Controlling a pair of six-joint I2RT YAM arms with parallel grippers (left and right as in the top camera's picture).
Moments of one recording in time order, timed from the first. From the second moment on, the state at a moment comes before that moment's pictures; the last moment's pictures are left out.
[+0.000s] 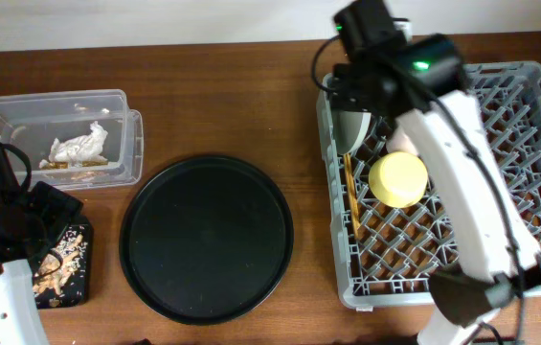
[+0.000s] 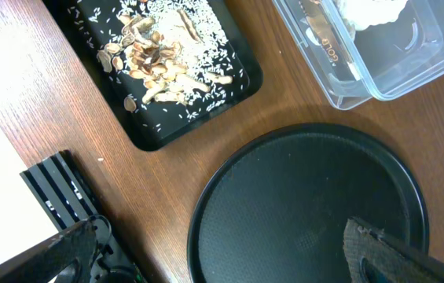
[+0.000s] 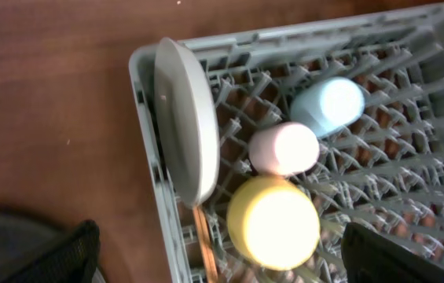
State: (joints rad) left arm 0.37 1.22 1.55 -1.56 -0.17 -0.70; right arm 0.39 1.86 2.26 -1.52 0.38 0.47
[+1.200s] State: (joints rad) left arm 0.37 1.22 1.55 -1.56 -0.17 -0.70; right arm 0.52 0.94 1.51 -1.69 0.13 0.55
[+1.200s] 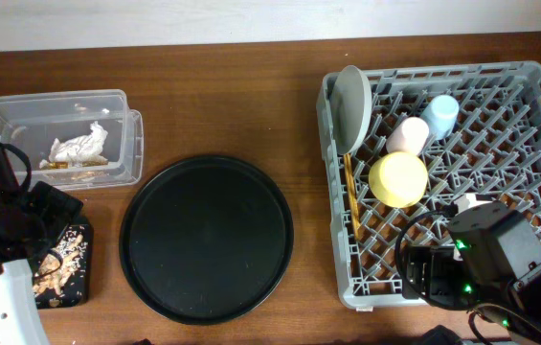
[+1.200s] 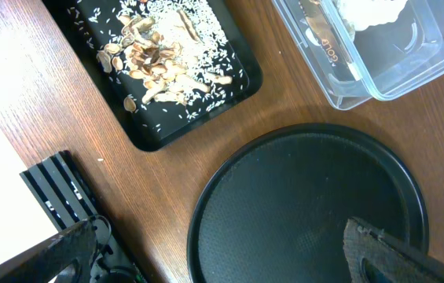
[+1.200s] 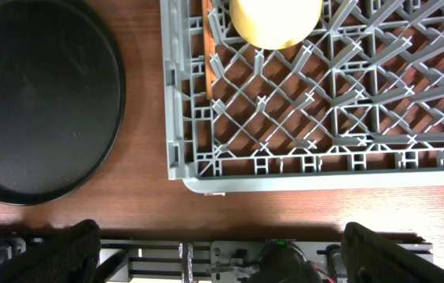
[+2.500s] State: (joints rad) left arm 0.37 1.22 1.55 -1.56 -0.17 -0.70; right arm 0.07 0.01 0.13 -0.16 -0.07 0.28
